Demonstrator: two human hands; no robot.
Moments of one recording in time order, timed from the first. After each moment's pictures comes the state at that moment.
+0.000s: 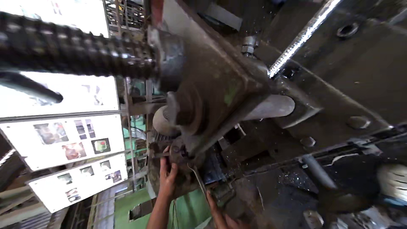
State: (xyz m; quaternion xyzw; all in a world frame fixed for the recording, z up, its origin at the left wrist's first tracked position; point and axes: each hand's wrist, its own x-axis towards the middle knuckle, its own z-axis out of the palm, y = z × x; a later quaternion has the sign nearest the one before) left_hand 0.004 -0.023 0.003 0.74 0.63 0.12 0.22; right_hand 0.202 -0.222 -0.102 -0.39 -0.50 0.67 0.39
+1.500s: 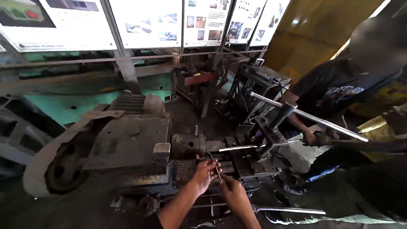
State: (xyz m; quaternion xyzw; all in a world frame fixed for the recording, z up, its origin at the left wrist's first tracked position) left_hand 0.046 -0.118 -0.036 0.21 0.34 0.42 0.82; right_hand 0.182 -0.209 0.020 -0.73 -0.55 0.34 0.21
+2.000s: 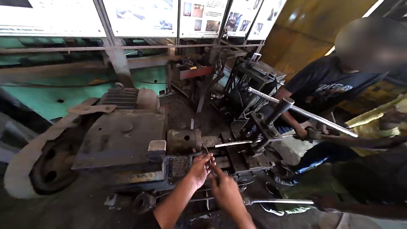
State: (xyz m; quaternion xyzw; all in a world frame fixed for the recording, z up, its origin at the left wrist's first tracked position) left_hand 0.044 -0.112 -0.029 0.15 0.35 0.43 0.82; right_hand 0.148 -0.206 0.050 -0.73 -0.62 0.26 0.12
